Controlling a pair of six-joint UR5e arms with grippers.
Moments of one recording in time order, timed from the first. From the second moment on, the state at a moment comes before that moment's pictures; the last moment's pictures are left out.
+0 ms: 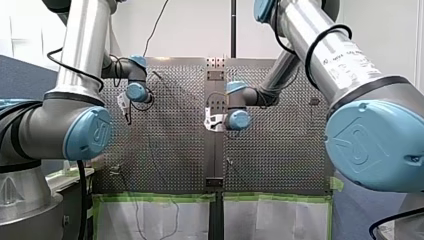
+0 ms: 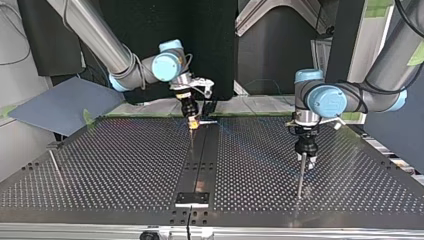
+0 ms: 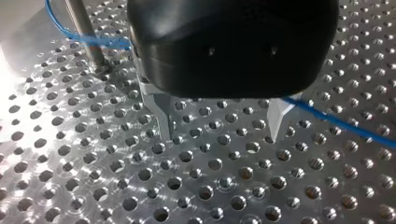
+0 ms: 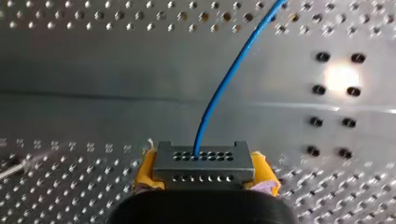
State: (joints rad) left arm 0.01 -1.83 -1.76 -2.66 -1.65 -1.90; right arm 2.25 -0.90 1.48 -0.49 1.62 1.57
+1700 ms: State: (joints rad) left arm -0.01 -1.88 -1.76 -2.69 -1.65 -1.92; right arm 2.19 -0.76 1.81 -0.77 1.82 1.50
